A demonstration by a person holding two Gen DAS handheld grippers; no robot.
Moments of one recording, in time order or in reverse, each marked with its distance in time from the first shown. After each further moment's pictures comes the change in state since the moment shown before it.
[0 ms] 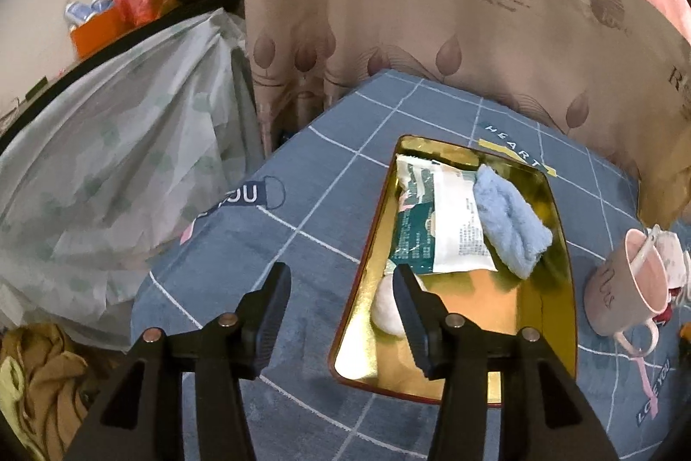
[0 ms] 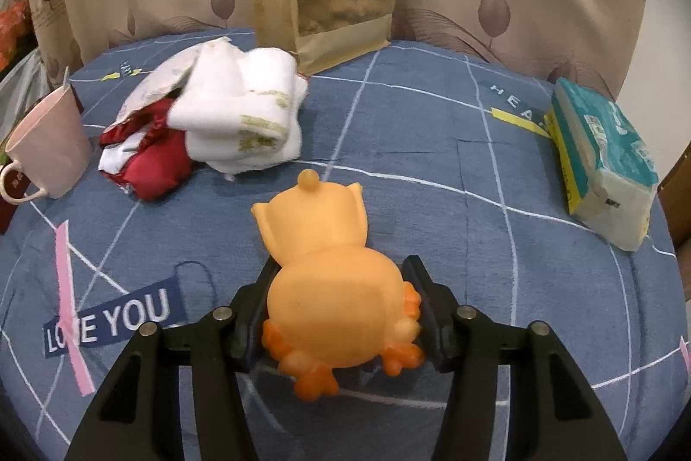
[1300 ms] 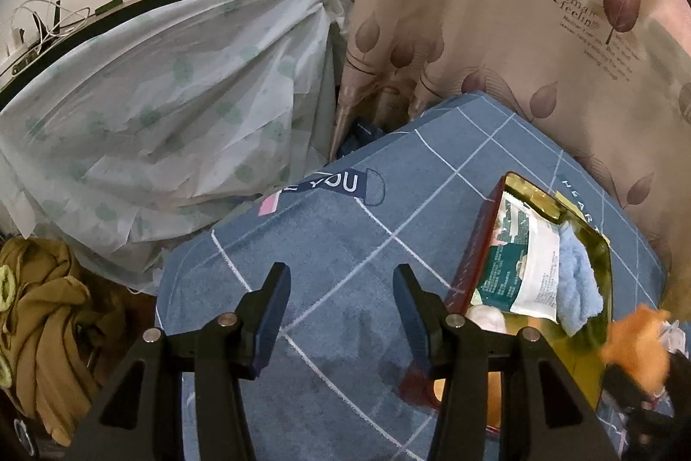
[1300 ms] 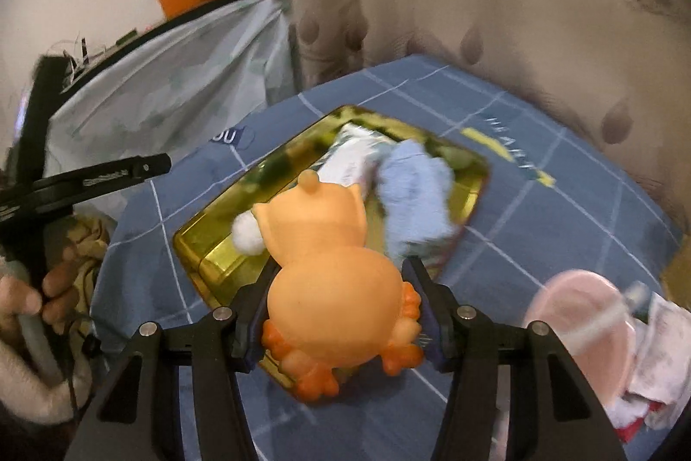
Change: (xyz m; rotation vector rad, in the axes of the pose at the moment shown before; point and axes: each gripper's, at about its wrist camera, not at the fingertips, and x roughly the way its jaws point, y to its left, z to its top) left arm 0.006 0.073 0.000 -0.288 0.029 0.112; right arm -0.024 0.390 0.101 -0.445 -0.012 0.540
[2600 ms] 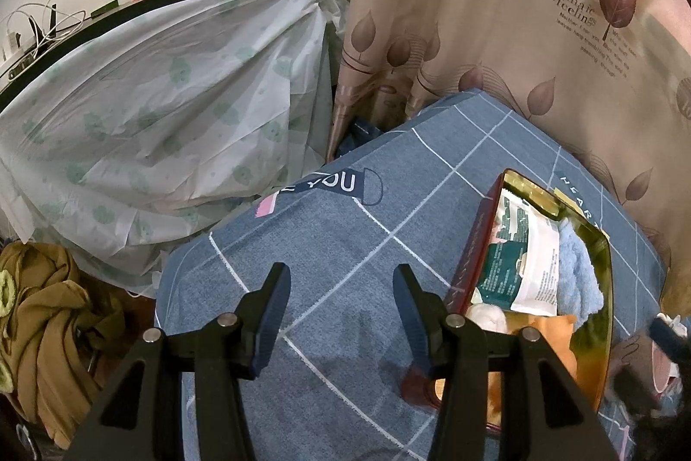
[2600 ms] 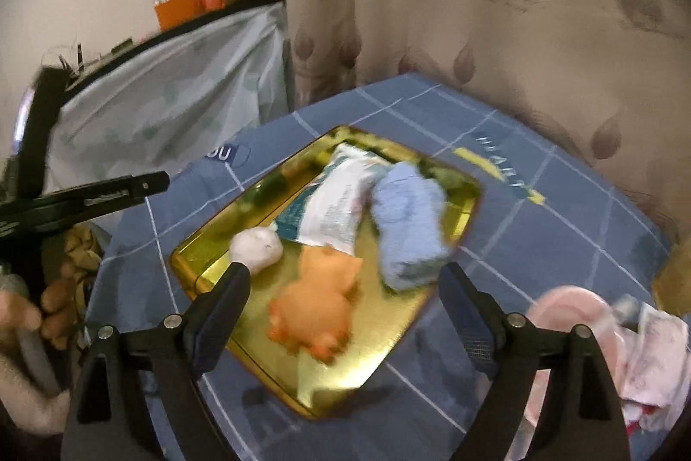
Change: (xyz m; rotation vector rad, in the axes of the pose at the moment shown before) left arm 0.000 -0.001 -0.003 0.006 0.000 0.000; right arm -0.027 -0.003 0.002 0.008 -0.077 -0.052
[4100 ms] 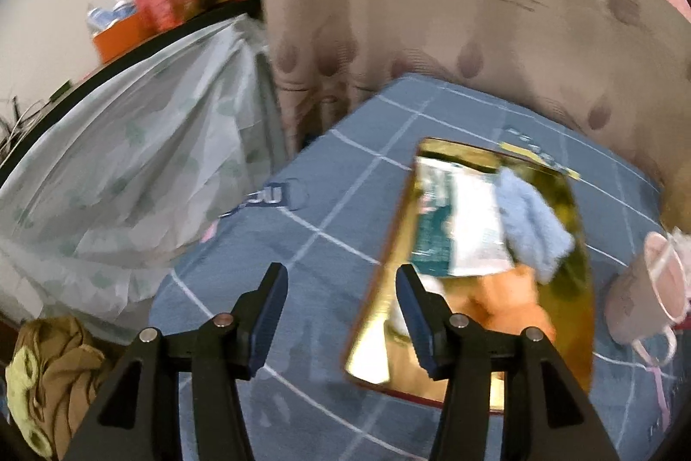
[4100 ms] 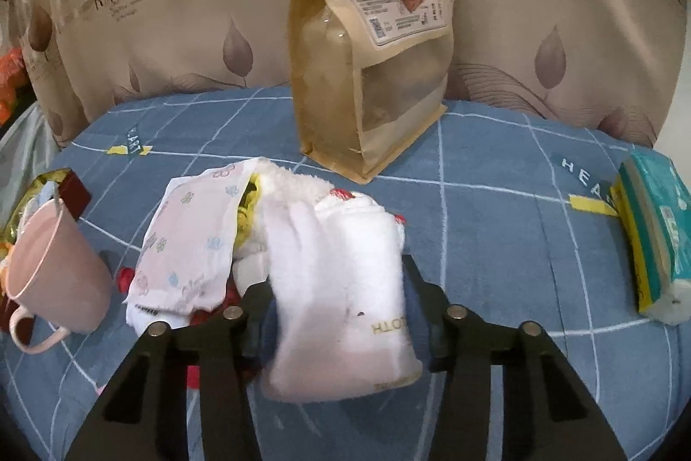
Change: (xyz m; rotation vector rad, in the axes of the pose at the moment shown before) left arm -0.015 -0.068 -0.023 0.268 -0.065 -0.019; right arm -0.085 -0.289 -0.151 0.474 -0.023 -0.450
